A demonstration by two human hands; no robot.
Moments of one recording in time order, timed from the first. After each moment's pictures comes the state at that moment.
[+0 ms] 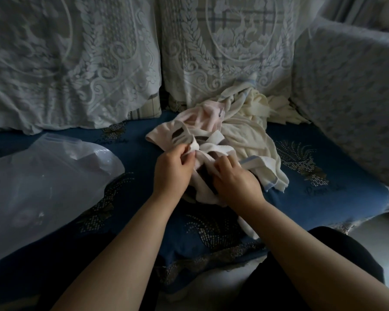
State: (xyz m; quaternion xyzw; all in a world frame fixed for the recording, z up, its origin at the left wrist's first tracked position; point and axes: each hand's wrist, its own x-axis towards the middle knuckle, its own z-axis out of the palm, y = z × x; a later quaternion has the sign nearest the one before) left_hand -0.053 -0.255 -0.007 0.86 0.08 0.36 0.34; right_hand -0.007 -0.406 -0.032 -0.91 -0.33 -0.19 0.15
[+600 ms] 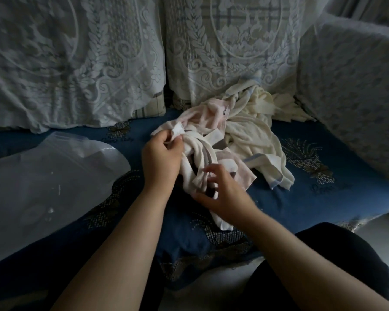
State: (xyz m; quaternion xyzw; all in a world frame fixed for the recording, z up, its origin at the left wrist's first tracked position) left_hand -0.056 -0.234 0.016 0.80 0.20 0.37 0.43; right_hand -0.046 -0.394 -0.033 -0.87 -0.29 0.04 0.40
